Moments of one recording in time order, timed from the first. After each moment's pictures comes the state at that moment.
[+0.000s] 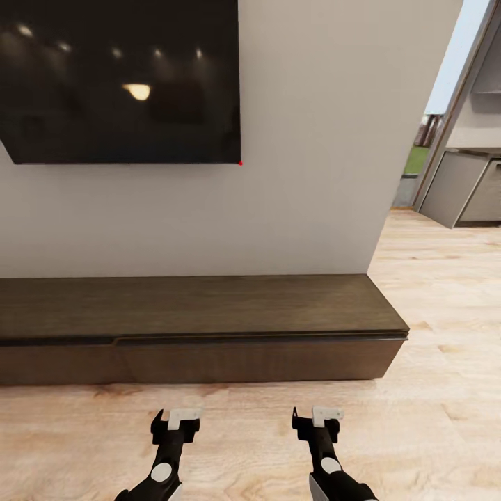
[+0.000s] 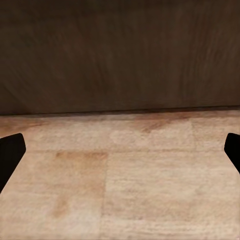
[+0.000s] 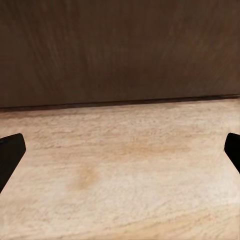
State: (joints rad) left arm -0.45 -0.04 -0.43 -0.40 0.22 -0.34 0.40; right arm -0.52 0.15 -0.01 -0.24 0.10 -0.39 -0.26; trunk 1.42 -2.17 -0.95
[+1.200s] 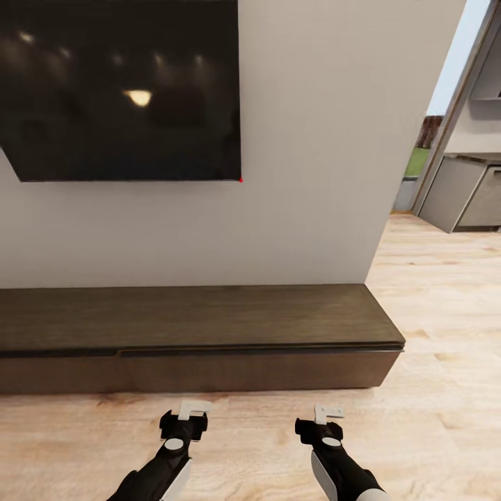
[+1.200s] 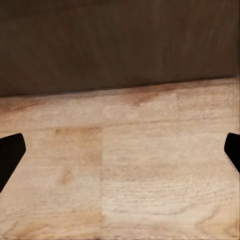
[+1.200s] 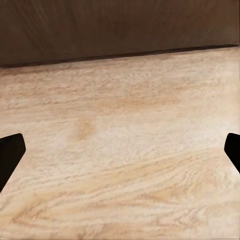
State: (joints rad) left arm -0.45 -0.04 -0.43 -0.58 0.24 0.07 0.39; right arm -0.52 0.14 -0.06 -0.38 0.05 0.03 -0.23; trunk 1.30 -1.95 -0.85
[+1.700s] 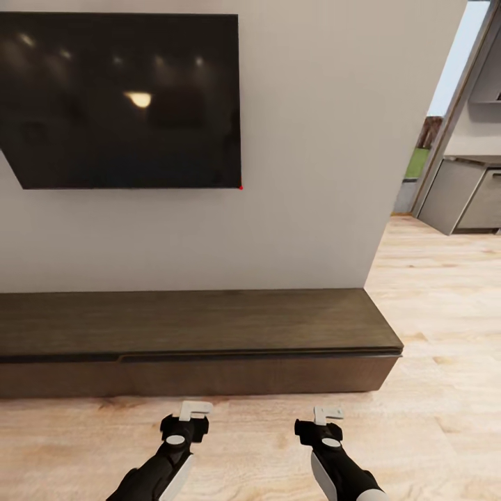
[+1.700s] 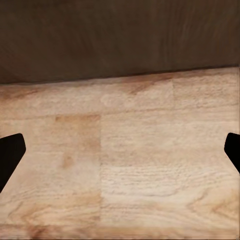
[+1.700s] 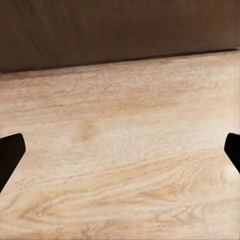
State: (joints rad) left arm -0.45 -0.04 -0.43 -0.61 0.28 0.17 0.39; right arm -0.52 0.15 -0.06 -0.38 0.05 0.03 -0.23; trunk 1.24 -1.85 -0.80
